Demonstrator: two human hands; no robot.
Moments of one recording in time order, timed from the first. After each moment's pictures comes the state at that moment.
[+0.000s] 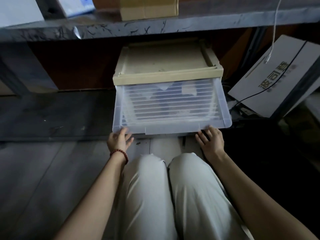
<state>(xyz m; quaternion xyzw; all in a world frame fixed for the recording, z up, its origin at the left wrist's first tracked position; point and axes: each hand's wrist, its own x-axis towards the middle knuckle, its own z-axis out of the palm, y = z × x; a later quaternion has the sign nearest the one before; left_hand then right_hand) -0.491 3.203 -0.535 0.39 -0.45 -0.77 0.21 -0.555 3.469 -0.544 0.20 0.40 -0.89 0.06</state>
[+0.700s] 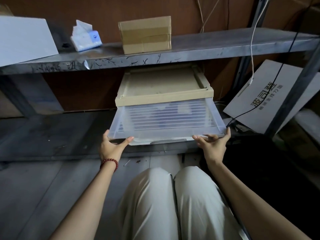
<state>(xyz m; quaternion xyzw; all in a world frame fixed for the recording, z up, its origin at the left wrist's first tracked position) -0.481 3.184 -0.492 0.32 -0.79 -0.46 0.25 -0.556 3.479 -0.517 0.07 0.64 -0.76 -0.14</state>
